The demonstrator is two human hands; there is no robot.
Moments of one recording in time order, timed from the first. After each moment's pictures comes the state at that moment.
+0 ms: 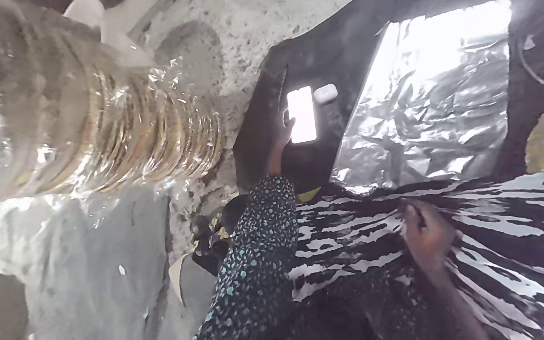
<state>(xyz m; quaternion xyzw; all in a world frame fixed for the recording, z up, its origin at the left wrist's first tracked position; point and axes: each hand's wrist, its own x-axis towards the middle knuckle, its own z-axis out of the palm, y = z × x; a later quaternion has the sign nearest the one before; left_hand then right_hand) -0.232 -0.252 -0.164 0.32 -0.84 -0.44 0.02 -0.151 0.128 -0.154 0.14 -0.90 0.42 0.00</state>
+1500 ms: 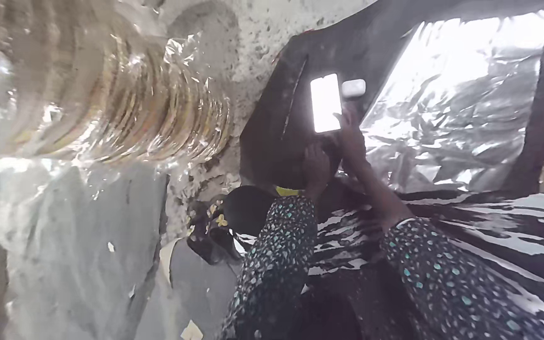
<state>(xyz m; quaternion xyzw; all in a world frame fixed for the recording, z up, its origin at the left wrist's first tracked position) -0.169 -0.132 -0.207 0.38 -0.89 -0.24 -0.02 -0.280 -0.081 -0.196 0.28 -0.87 0.37 -0.16</state>
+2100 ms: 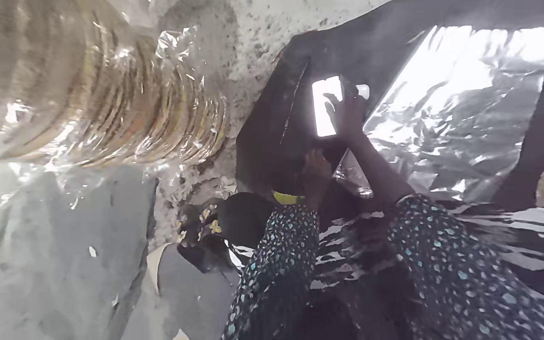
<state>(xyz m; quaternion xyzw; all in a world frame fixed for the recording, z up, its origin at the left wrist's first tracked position) -0.182 -0.126 -0.175 0.44 -0.85 -0.27 -0.10 -0.335 -0.132 -0.188 0.35 -0.88 0.31 -0.06</state>
